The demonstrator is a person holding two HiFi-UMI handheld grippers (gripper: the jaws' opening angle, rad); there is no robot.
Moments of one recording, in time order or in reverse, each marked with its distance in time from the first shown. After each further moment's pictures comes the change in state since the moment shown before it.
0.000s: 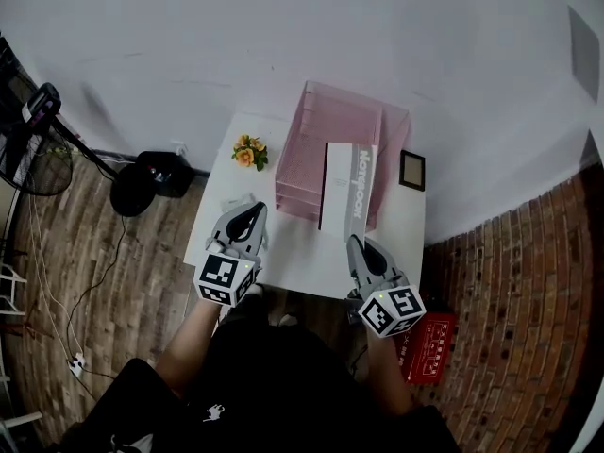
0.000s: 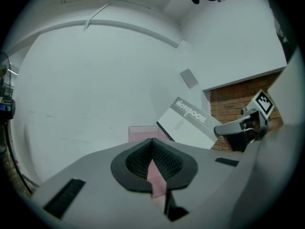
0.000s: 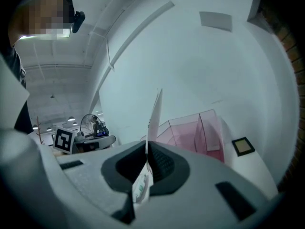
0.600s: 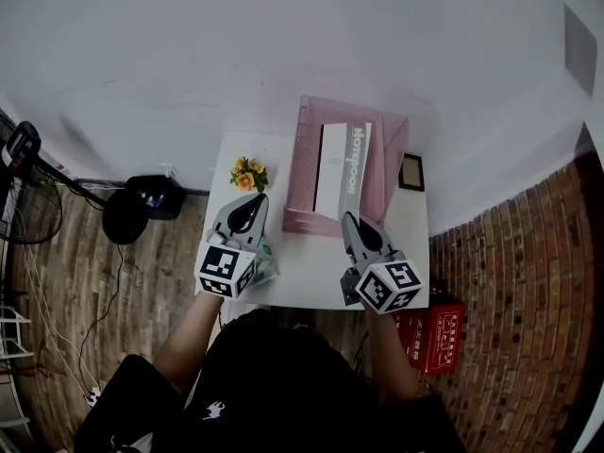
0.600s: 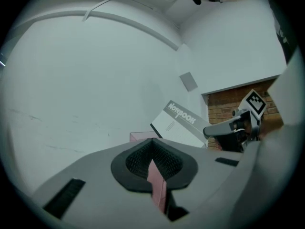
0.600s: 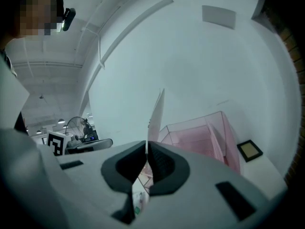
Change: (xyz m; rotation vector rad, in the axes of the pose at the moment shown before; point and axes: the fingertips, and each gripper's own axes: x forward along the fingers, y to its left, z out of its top) left arm 0.056 0.063 0.023 0.006 -0.031 -0.124; right arm 0.097 -0.001 0.031 0.031 -0.024 -0.097
